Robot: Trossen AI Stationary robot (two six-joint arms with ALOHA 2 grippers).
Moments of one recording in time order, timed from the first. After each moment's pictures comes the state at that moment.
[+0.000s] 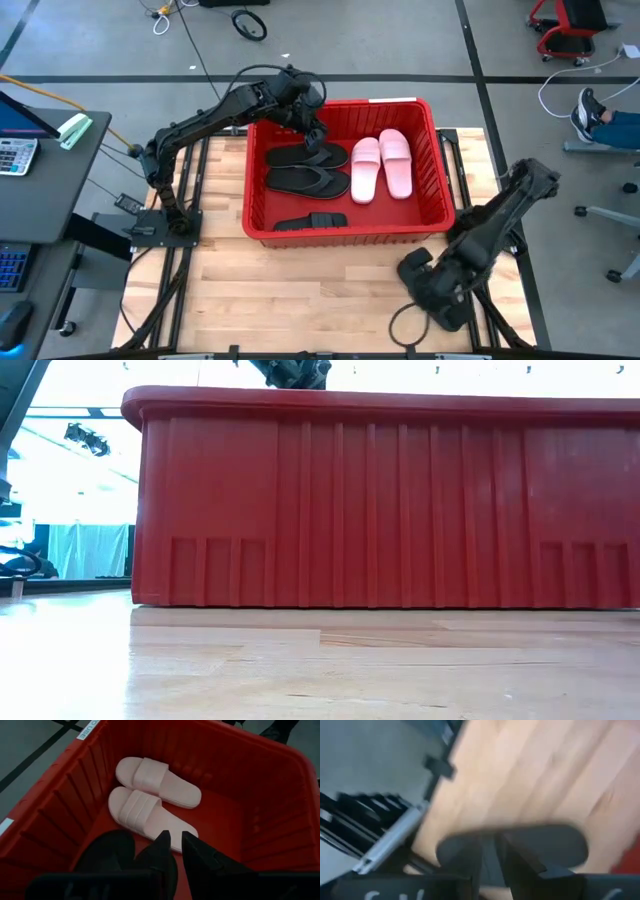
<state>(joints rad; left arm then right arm) 0.47 1.80 1.93 -0.81 0.21 -0.06 0.75 1.44 1.32 -1.13 -0.18 0.35</state>
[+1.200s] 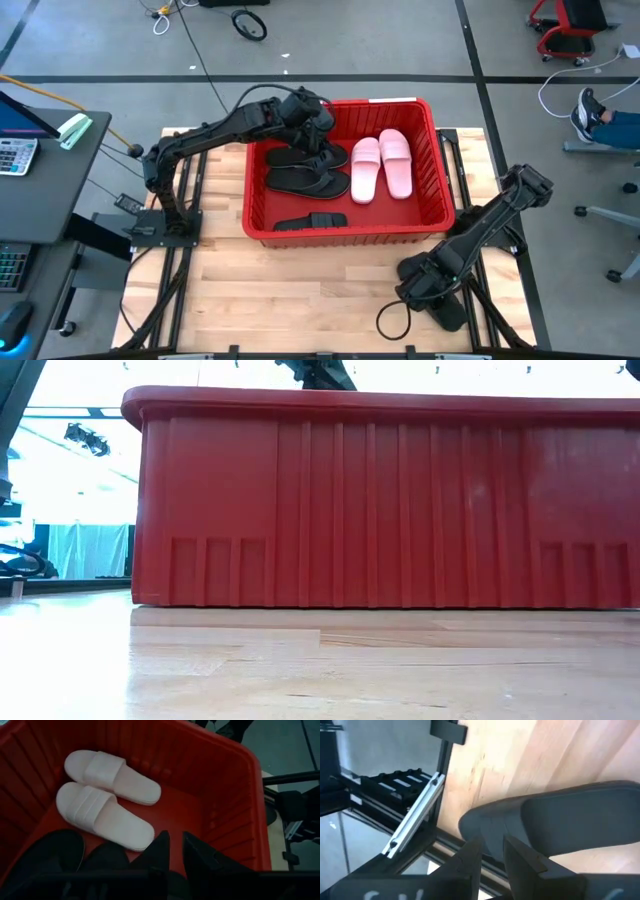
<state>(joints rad) 0.31 1.80 1.93 -0.79 0.21 -0.20 0.69 1.54 1.28 -1.18 -0.41 0.41</state>
